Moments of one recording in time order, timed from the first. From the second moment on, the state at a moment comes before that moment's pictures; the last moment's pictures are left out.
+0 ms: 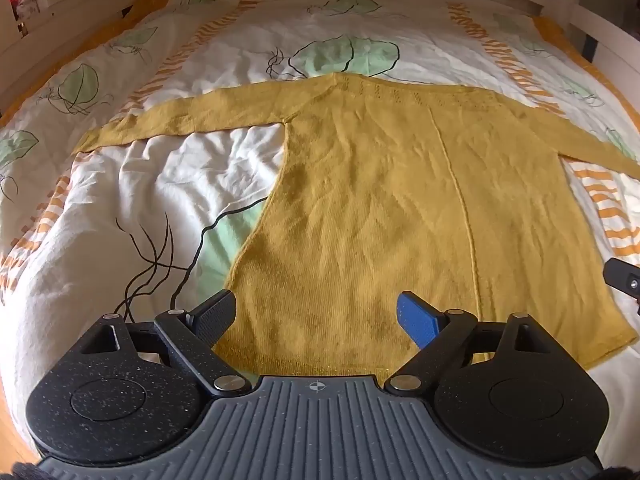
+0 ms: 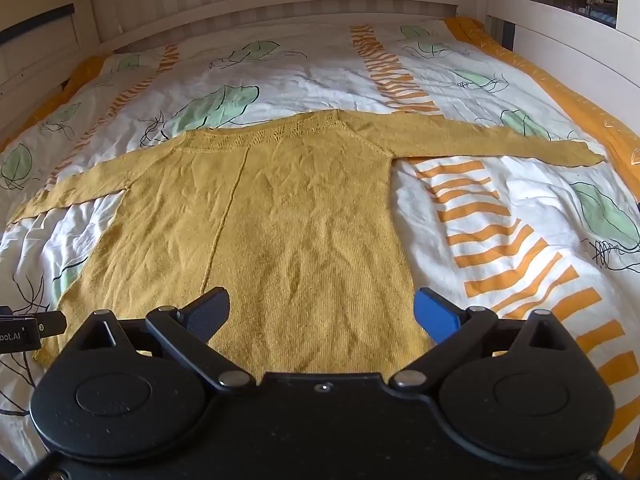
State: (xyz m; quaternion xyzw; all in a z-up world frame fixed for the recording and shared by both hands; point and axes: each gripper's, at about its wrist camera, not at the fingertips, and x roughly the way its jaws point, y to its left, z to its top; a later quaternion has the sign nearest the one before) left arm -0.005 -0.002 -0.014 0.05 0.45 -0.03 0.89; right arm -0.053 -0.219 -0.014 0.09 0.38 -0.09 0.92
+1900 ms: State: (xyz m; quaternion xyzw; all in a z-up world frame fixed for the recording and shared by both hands) left arm 0.015 0.010 -0.034 0.04 0.48 -0.02 0.87; right arm -0.023 -0.206 -0.034 0.08 0.45 -0.09 0.89
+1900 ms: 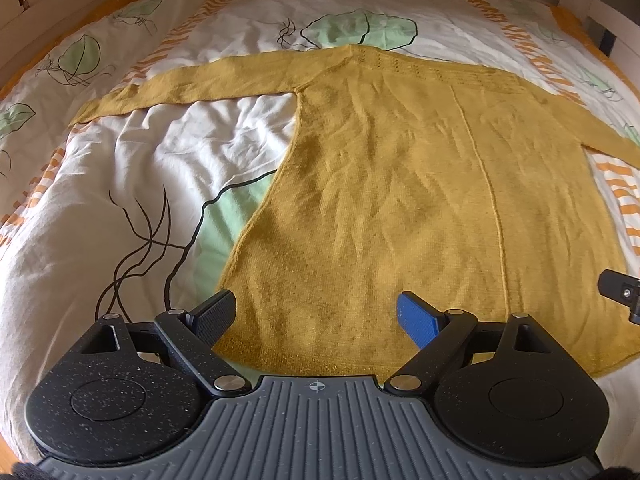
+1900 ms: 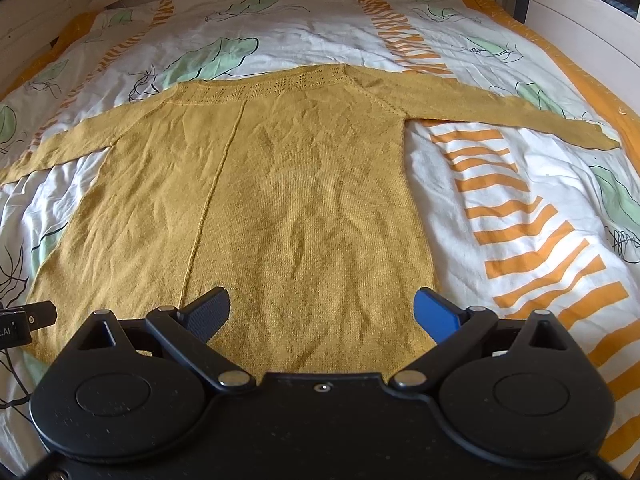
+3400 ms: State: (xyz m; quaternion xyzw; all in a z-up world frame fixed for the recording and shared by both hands) left arm 0.167 -0.043 -0.025 0.03 0.39 -0.03 0.92; right arm 0.093 -0.456 -0.030 0.19 0.38 -0.19 0.89
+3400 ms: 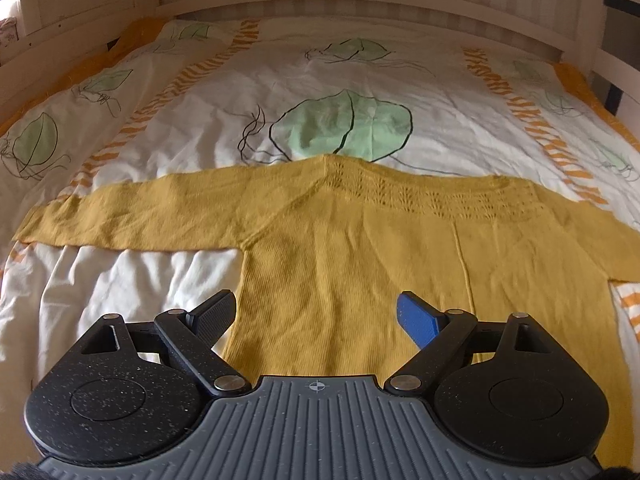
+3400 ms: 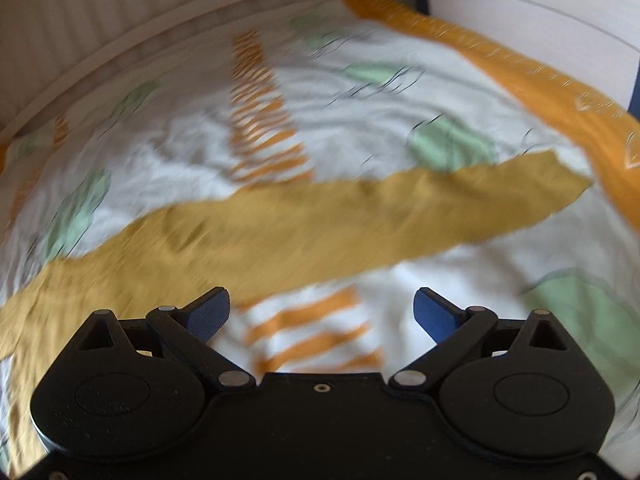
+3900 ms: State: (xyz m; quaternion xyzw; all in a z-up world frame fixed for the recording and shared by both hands) left arm 0.218 -0.064 -0.087 0.05 0.40 -0.04 0.91; right arm 0.105 -0.647 -0.068 0.16 0.35 -0.34 0.86
